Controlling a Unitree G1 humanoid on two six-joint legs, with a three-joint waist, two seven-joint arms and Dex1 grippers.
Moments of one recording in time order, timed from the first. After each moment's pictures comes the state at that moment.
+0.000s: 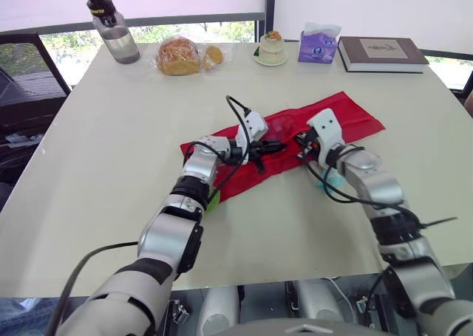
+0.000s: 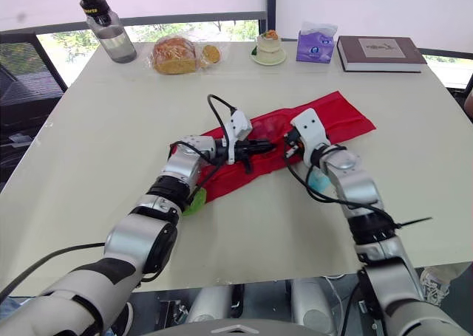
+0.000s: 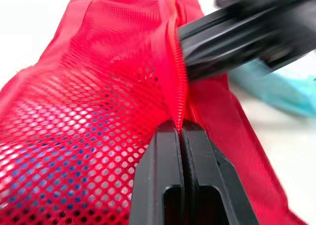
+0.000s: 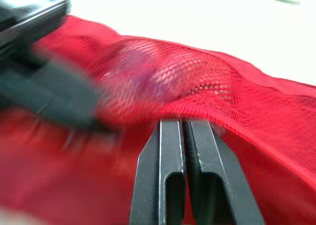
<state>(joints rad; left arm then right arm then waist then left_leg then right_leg) -0.93 0.24 -0.09 0.92 -0.08 -0.05 -1.09 -0.52 -0.34 0.13 -0.04 0.11 0.53 0.54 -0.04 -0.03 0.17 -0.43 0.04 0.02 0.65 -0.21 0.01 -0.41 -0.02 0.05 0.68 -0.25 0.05</state>
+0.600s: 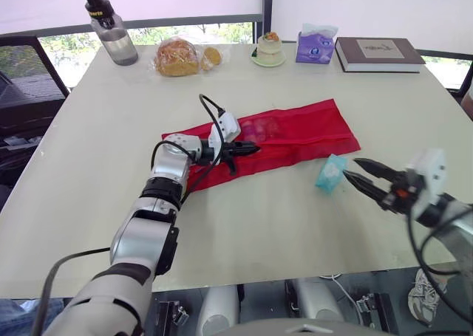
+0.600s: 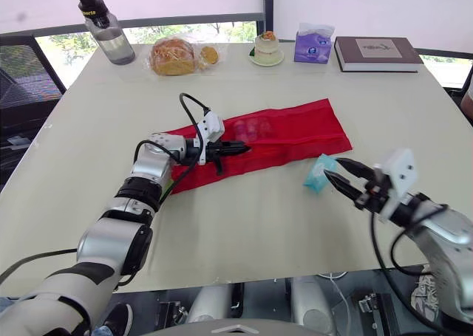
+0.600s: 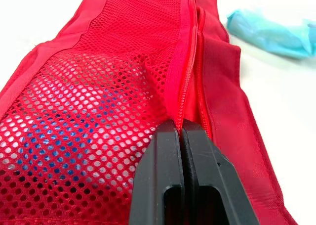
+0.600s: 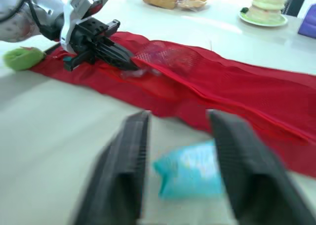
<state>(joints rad) -0.85 0.42 -0.09 0.85 -0.08 -0.06 -1.21 0.15 -0.60 -0.46 -0.66 0.63 0.59 0.77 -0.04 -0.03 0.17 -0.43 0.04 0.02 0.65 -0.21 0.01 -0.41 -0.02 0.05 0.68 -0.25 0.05</state>
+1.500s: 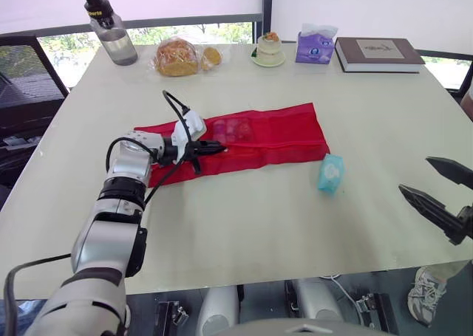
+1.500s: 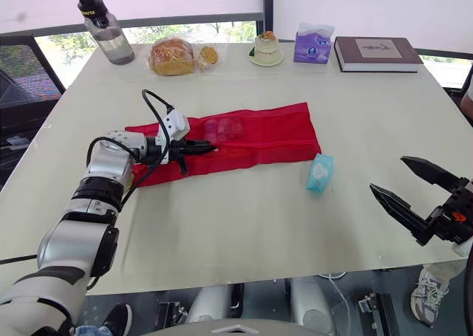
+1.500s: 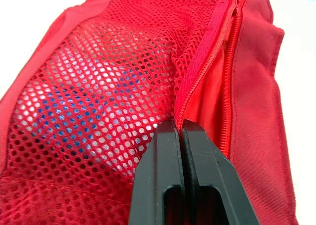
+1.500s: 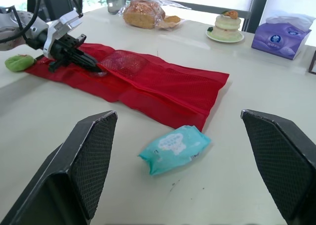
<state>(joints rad) -0.84 0.61 -0.09 0.84 -0.08 -0.01 -1.28 0.40 -0.71 -0.80 -0.74 0.96 0.57 0.77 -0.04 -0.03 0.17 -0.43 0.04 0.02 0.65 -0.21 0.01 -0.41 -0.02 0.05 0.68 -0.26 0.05</state>
